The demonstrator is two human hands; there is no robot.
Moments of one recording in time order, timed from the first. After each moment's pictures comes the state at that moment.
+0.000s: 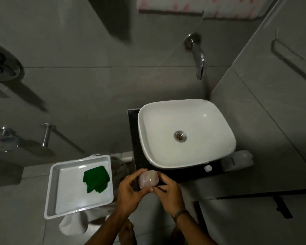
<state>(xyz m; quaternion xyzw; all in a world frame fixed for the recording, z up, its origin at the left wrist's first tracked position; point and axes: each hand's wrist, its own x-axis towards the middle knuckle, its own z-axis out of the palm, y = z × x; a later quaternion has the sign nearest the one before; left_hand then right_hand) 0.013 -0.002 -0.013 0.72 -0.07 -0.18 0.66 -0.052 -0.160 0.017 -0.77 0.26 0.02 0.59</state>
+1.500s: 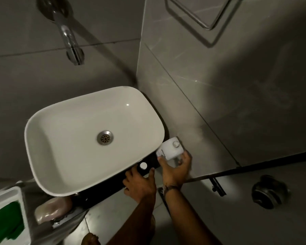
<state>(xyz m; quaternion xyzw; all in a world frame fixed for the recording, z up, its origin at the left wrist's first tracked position) -0.071 -0.356 -0.042 0.91 0.07 -0.24 0.32 -0.095 -0.428 -0.010 -0.56 0.58 -0.35 0.48</state>
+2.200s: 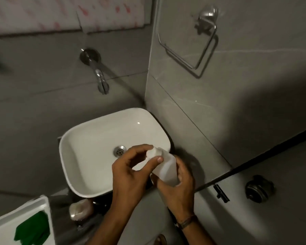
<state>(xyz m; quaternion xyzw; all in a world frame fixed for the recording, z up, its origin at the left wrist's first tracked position) -0.019 -0.252 0.185 0.67 -0.23 -0.11 0.70 -0.124 -0.352 0.126 -0.76 0.36 -0.32 0.45</state>
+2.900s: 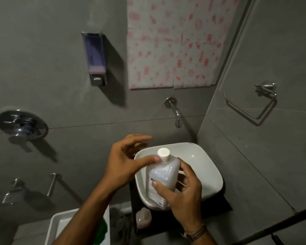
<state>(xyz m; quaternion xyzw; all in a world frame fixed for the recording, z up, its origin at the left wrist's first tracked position) 0.087 -0.032 0.299 0.67 -0.29 0.00 0.68 -0.040 -0.177 0.249 -0.75 0.12 -0.32 0.56</state>
